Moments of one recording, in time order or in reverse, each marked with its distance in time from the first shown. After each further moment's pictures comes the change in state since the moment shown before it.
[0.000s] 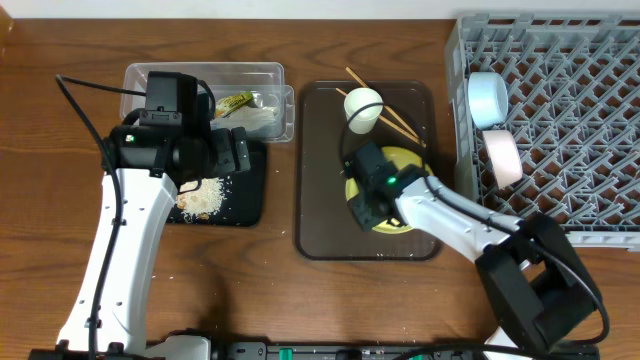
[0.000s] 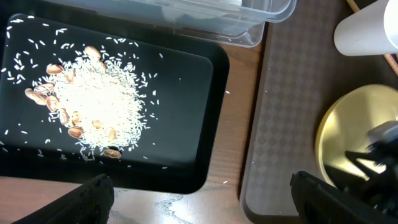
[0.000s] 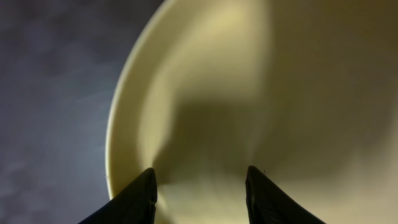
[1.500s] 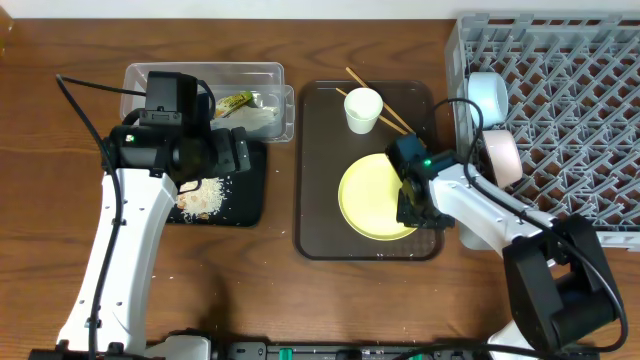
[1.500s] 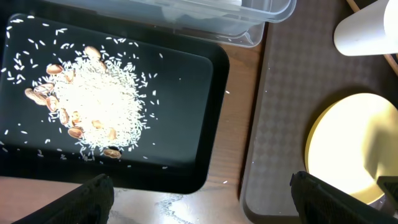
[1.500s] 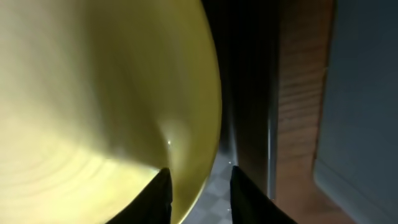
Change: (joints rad) left arm 0.000 0.000 0.000 0.000 0.000 0.000; right arm -0.193 -0.042 -0.022 -0.294 0.122 0.511
